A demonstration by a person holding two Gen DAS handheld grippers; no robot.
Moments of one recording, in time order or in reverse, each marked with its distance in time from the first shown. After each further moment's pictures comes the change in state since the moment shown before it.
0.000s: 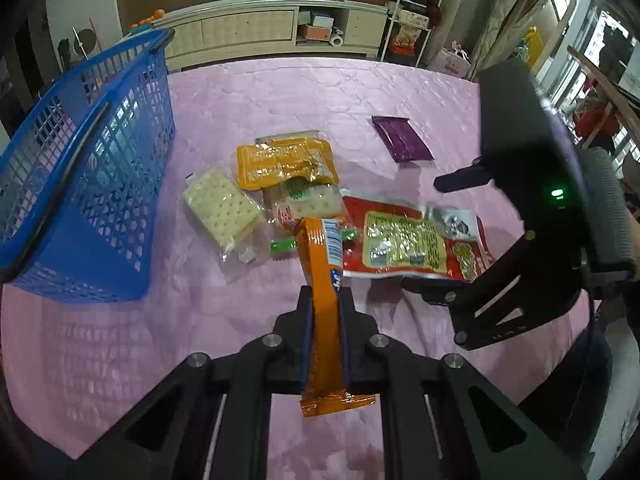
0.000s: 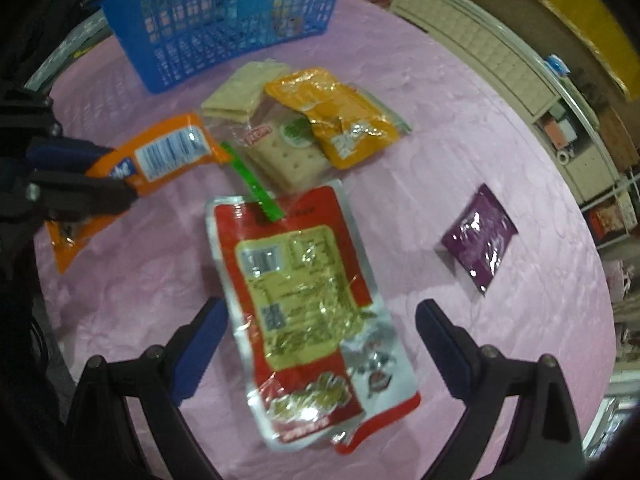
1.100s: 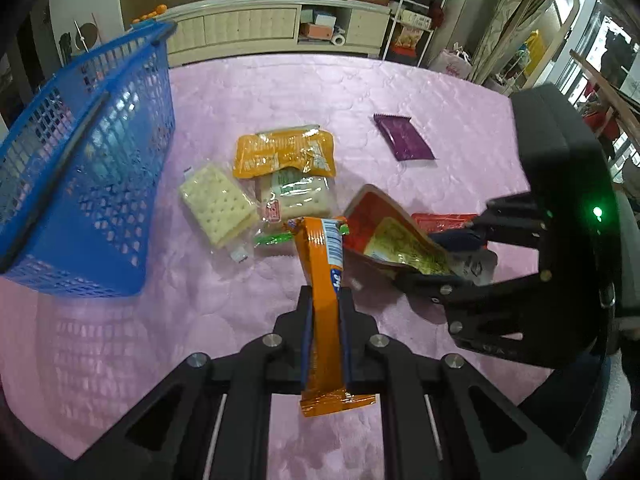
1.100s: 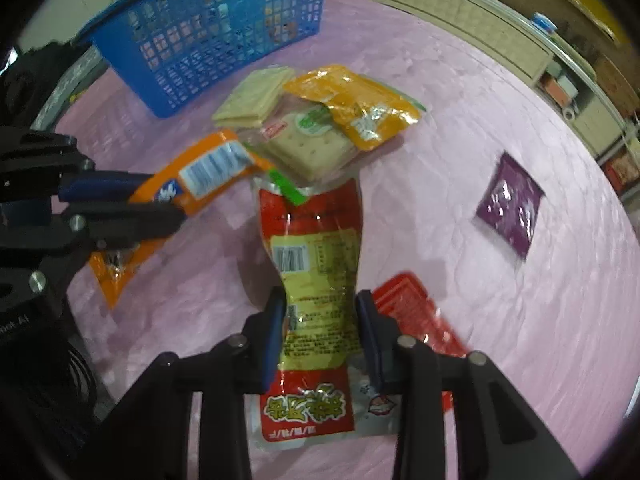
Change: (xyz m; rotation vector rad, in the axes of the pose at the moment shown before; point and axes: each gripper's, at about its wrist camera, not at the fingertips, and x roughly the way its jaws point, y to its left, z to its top) left arm -0.002 0.004 -0.003 -0.011 -0.002 -0.012; right arm -0.021 0.023 -0.009 0.229 -0.037 0.068
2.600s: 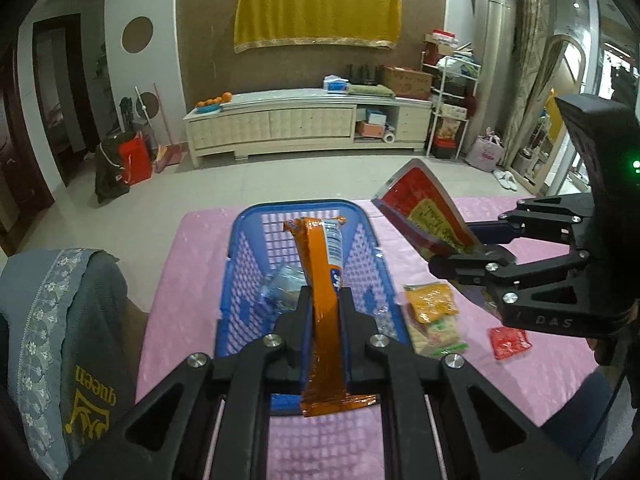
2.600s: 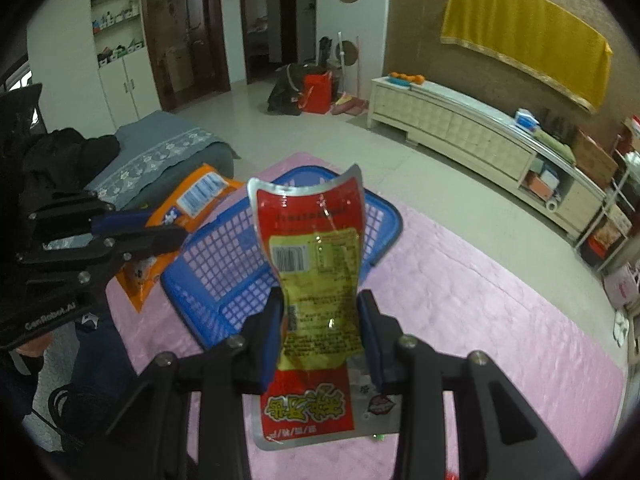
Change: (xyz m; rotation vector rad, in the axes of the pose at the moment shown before) left arm -0.165 0.159 0.070 -0.004 -0.307 0.153; right arm -0.113 0.076 0.168 -0.039 -0.359 -0.010
